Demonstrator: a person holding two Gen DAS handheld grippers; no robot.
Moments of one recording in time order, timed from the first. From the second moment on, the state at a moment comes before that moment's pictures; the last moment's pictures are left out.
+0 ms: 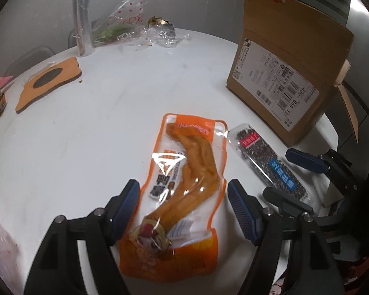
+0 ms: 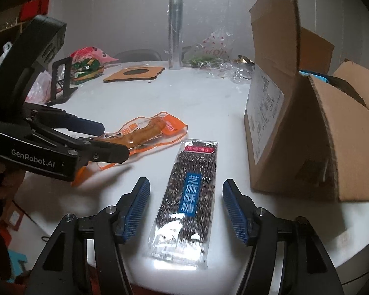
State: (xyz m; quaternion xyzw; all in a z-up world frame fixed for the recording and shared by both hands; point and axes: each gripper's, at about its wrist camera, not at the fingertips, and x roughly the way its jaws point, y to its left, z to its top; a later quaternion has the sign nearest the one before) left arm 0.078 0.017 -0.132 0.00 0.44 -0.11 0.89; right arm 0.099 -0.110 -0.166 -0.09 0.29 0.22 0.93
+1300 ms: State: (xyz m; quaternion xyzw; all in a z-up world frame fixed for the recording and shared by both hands) left arm 0.099 0.011 -0.137 0.02 0.45 -0.13 0.88; right arm 0.113 -0.115 -0.170 -0.07 0.29 0.23 0.92
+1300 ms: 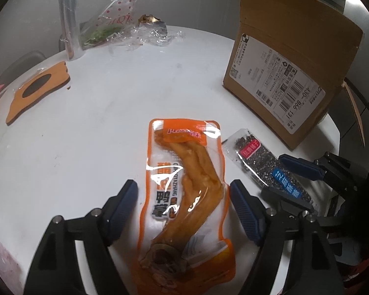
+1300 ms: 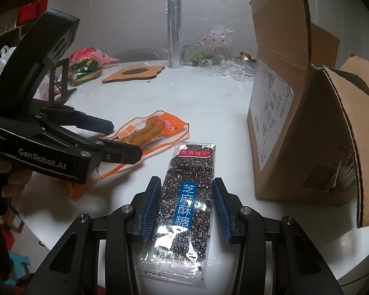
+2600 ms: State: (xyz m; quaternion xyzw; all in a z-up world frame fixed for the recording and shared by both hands) left arm 0.094 0.018 -0.136 0.03 0.45 -0.12 0.89; right arm 0.110 -0.111 -0.164 -0.08 0.29 0.24 0.93
